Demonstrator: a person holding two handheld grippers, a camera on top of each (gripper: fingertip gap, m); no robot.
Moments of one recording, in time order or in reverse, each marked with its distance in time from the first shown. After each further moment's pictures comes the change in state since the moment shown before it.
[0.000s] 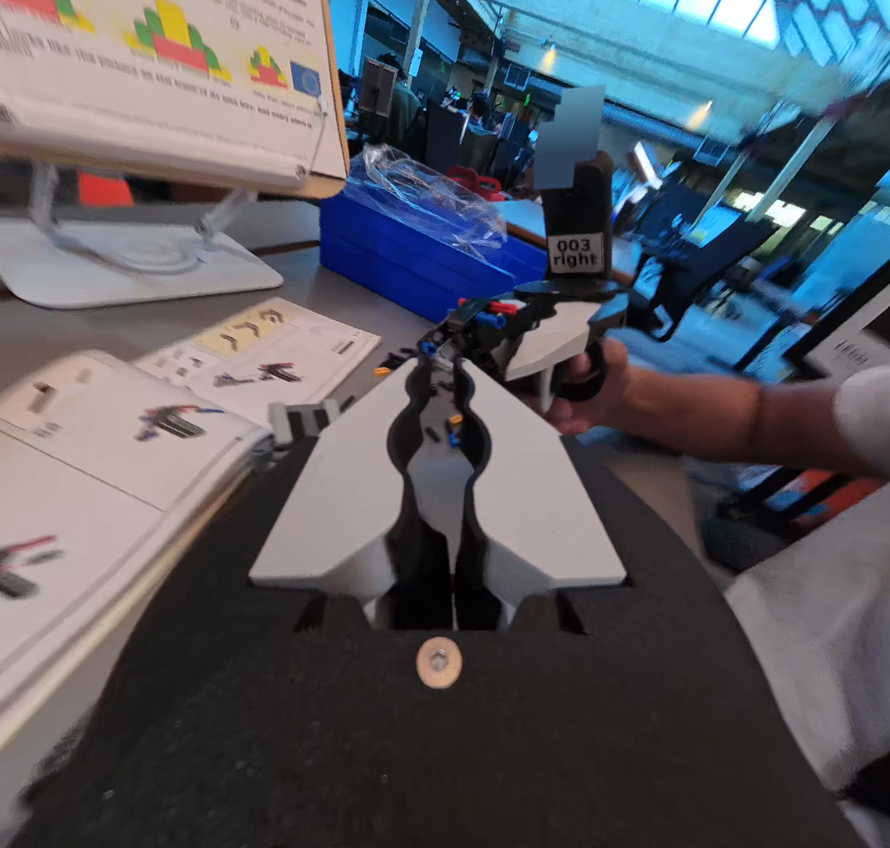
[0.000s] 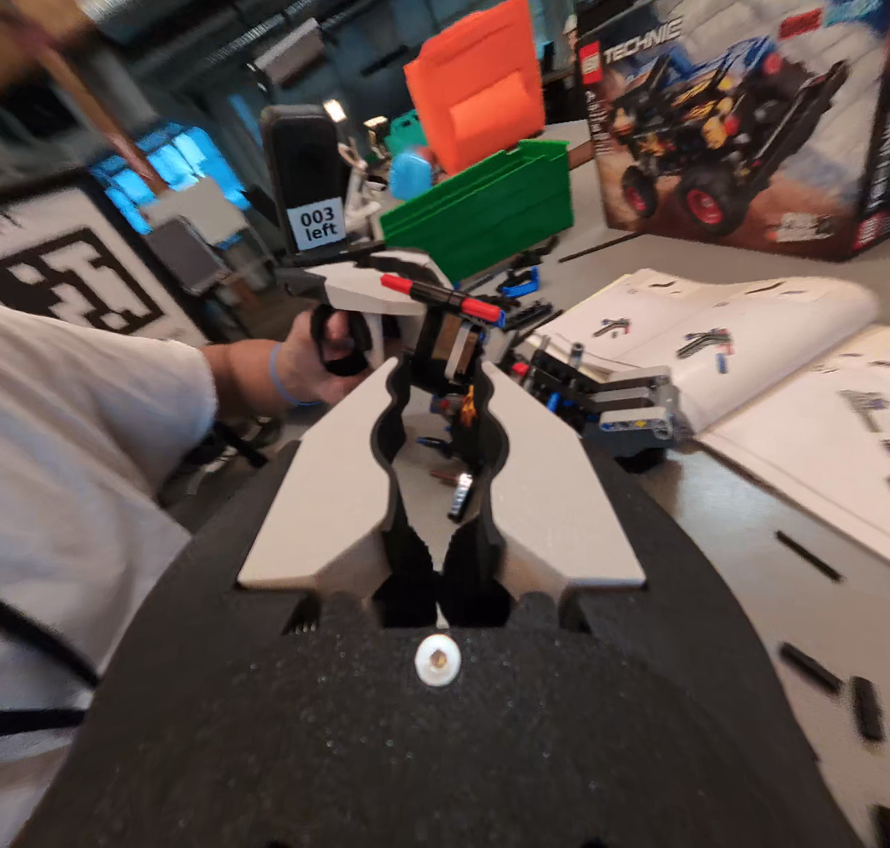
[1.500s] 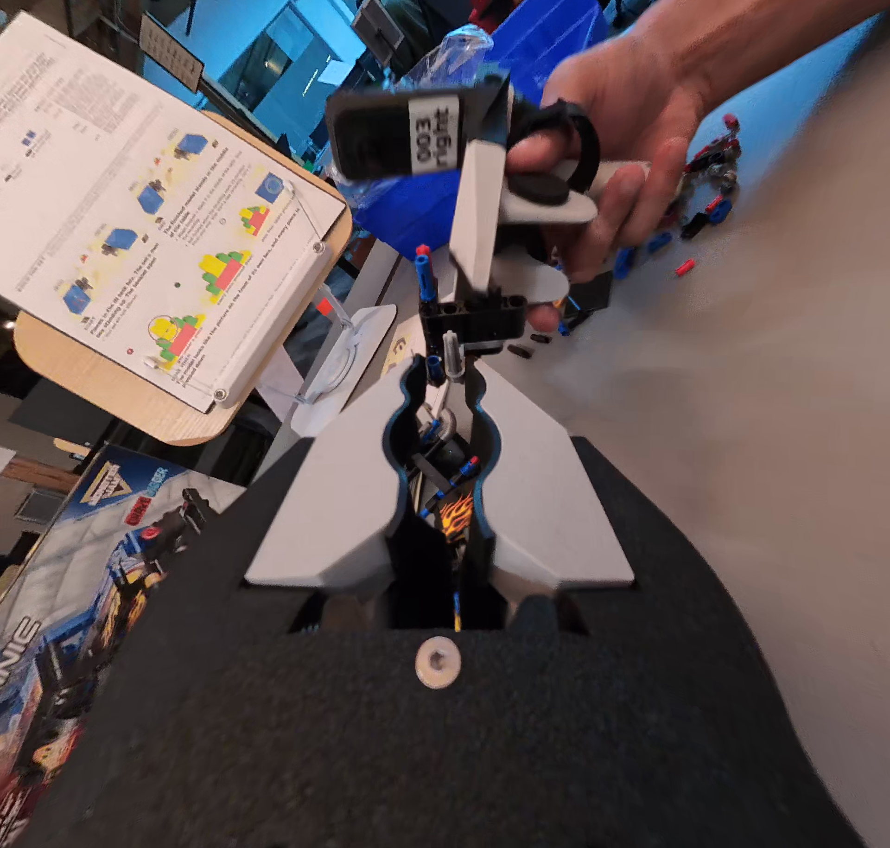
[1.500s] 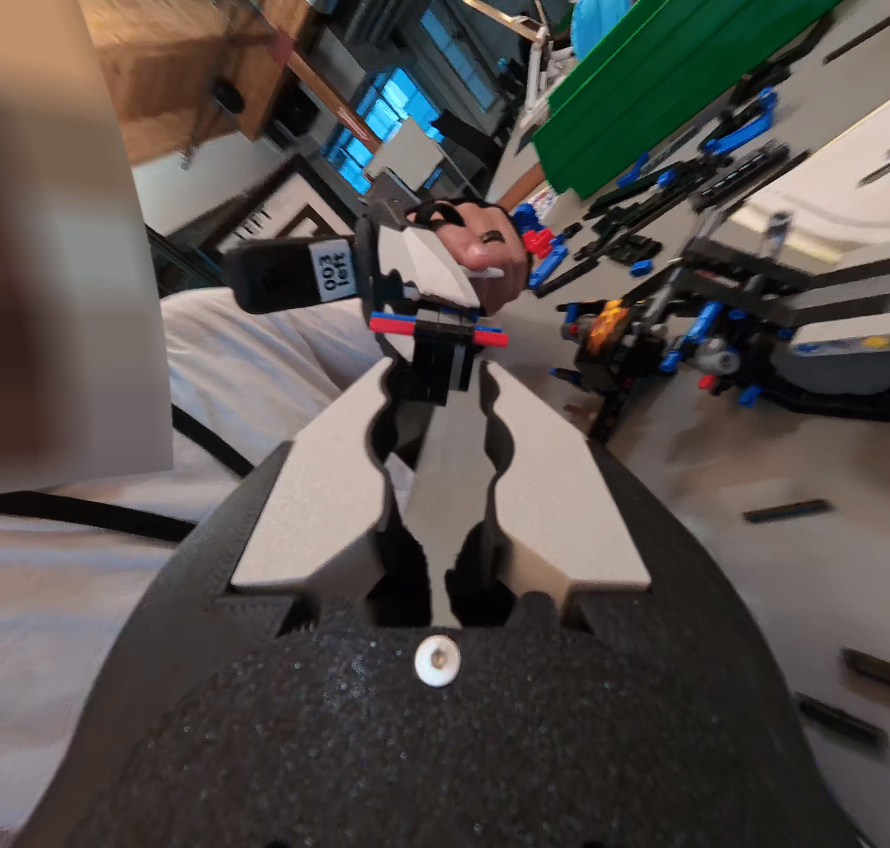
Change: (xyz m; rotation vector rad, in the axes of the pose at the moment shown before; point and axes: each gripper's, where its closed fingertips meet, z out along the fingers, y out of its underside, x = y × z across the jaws) left arm 0.026 0.035 0.003 -0.221 -0.210 1.019; right arm -0.034 0.026 -0.006 -0.209 -0.418 0.326
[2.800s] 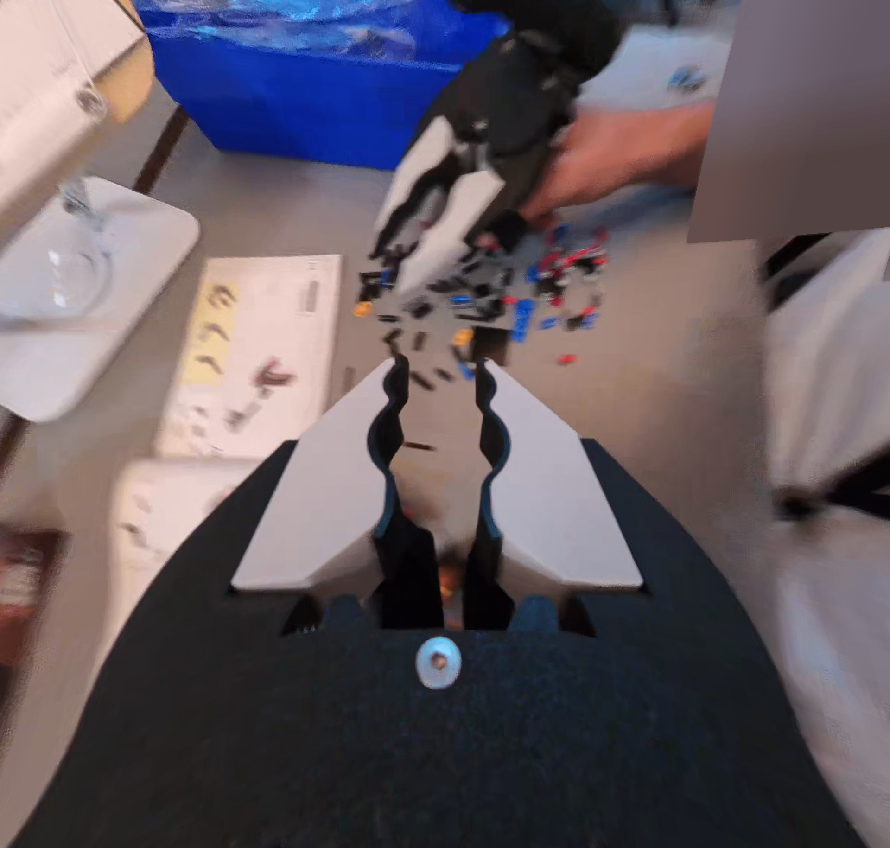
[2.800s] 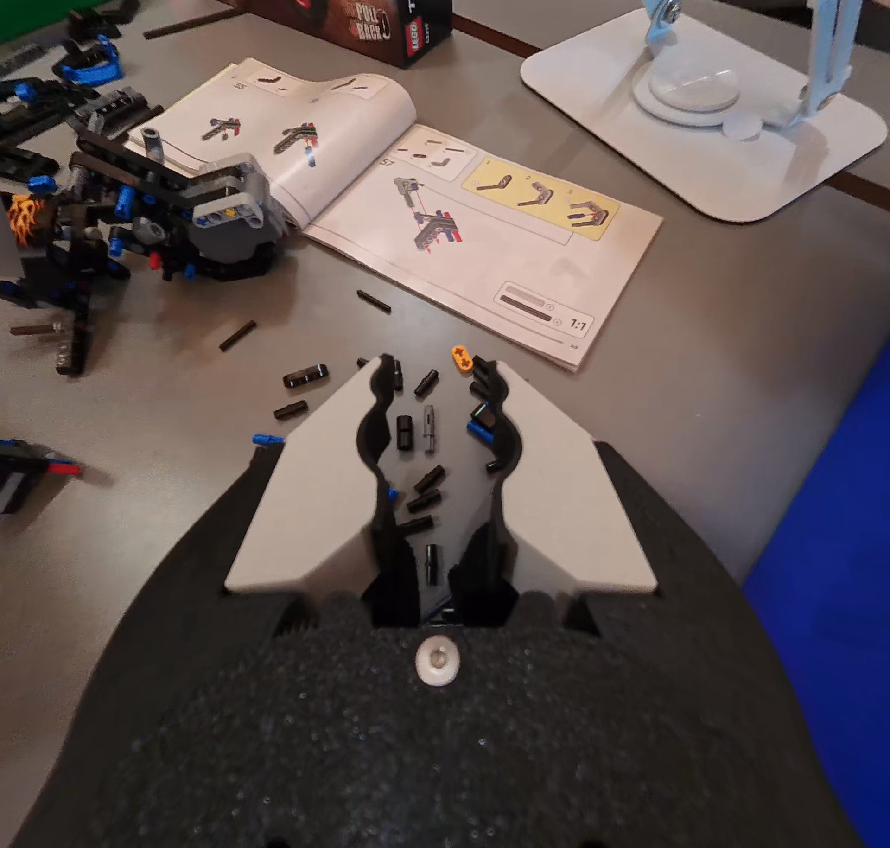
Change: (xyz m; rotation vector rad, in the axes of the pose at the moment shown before) left arm -0.024 -0.030 0.058 -0.289 0.538 -0.476; right arm 0.106 -0.001 -0.175 -0.041 1.184 -0.320
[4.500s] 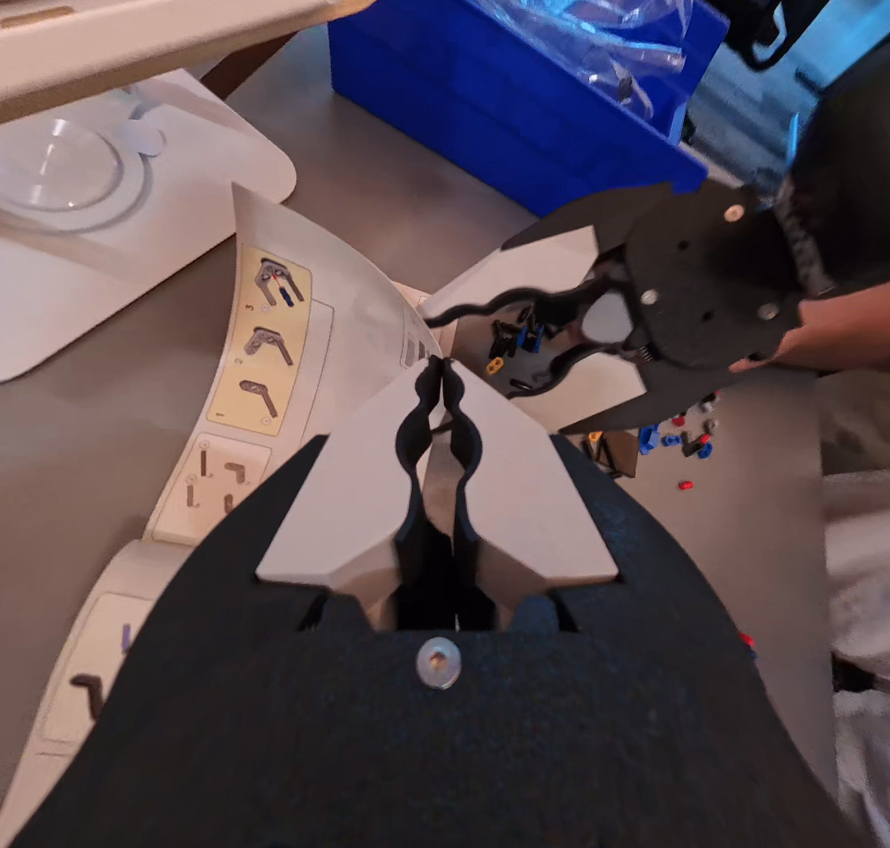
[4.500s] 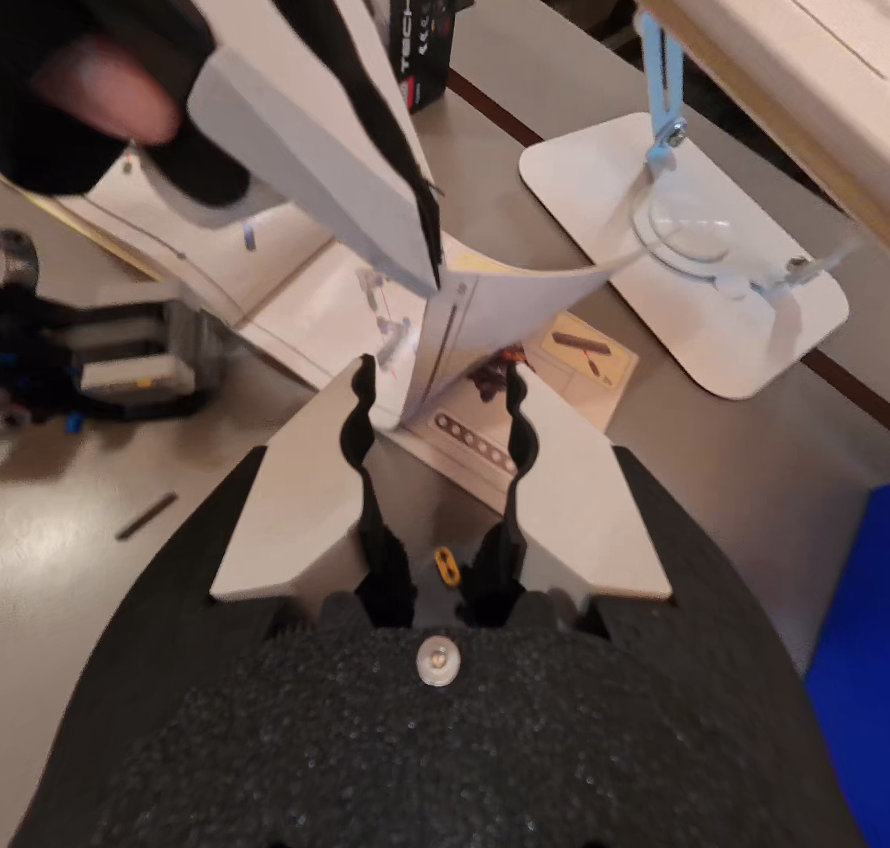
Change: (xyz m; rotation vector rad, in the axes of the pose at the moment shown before) left arm -0.124 0.010 0.072 0.071 0.098 -0.418; right arm 0.000 -0.060 0.084 -0.040 0.105 -0.168
